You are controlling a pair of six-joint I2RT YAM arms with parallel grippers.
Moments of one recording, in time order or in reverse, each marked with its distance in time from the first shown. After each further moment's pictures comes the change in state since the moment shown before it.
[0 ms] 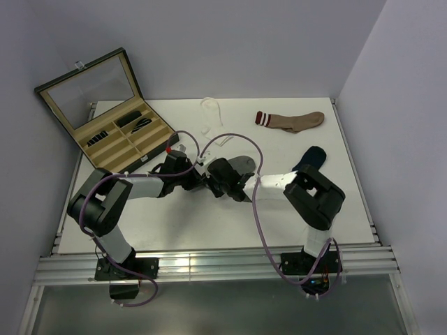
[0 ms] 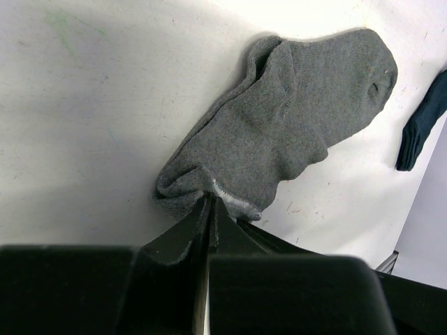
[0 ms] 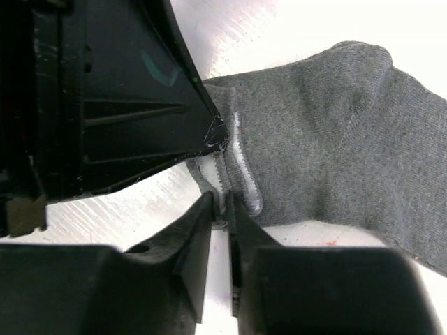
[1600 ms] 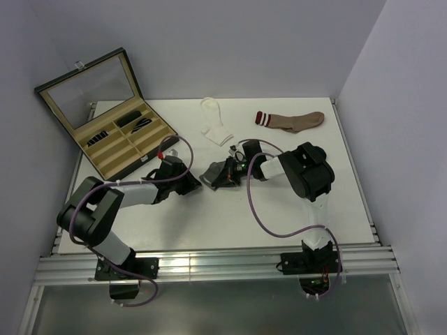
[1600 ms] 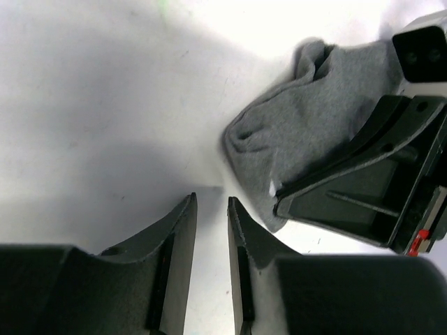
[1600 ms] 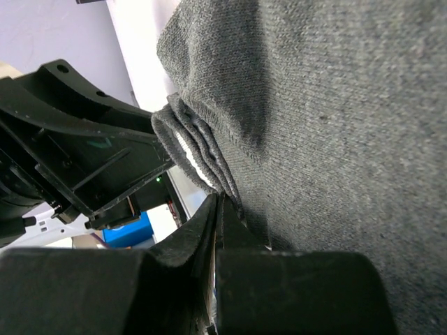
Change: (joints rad) left arm 0.000 -0.116 -0.102 -0.039 -0.106 -0.030; right arm -0.429 0.285 0.035 0.254 -1.001 0.806
